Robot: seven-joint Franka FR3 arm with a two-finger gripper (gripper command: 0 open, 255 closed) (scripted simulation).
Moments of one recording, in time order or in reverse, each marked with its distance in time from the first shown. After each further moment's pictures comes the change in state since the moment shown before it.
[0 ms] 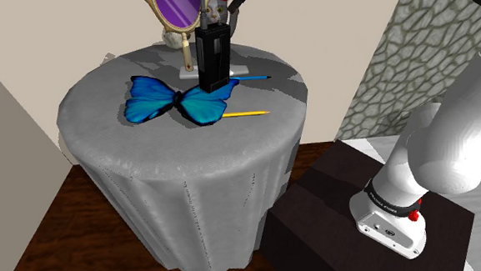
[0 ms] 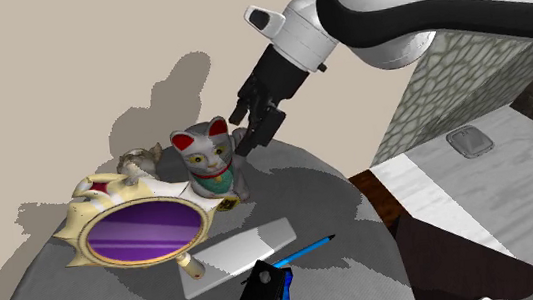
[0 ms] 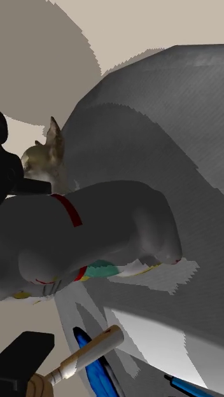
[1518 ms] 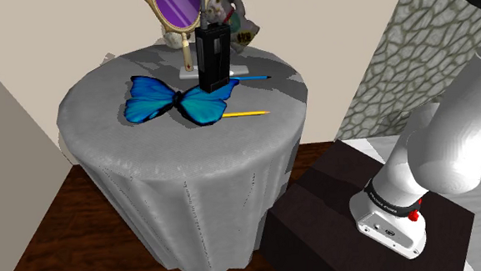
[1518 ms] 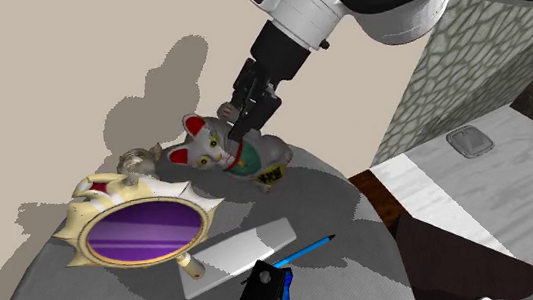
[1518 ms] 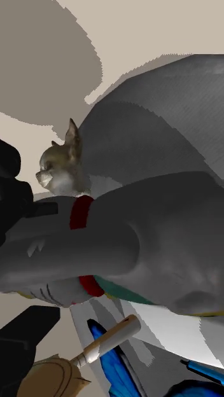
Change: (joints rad) arm -0.007 0.017 -0.008 0.099 -0.012 -0.076 0.044
